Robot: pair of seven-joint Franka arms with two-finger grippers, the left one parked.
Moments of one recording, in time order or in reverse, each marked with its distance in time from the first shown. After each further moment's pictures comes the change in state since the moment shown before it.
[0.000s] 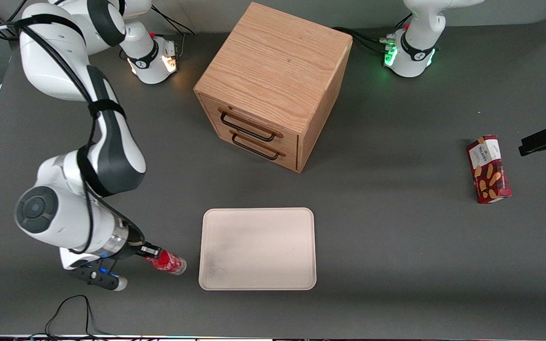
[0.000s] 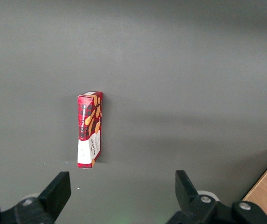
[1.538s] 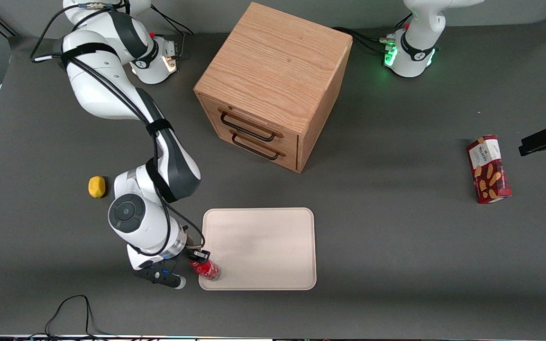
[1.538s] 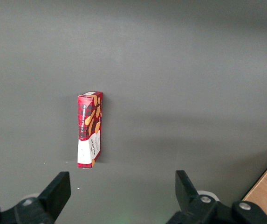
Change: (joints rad) arm 0.102 0.135 -0.002 0.007 -0.052 0.164 0.079
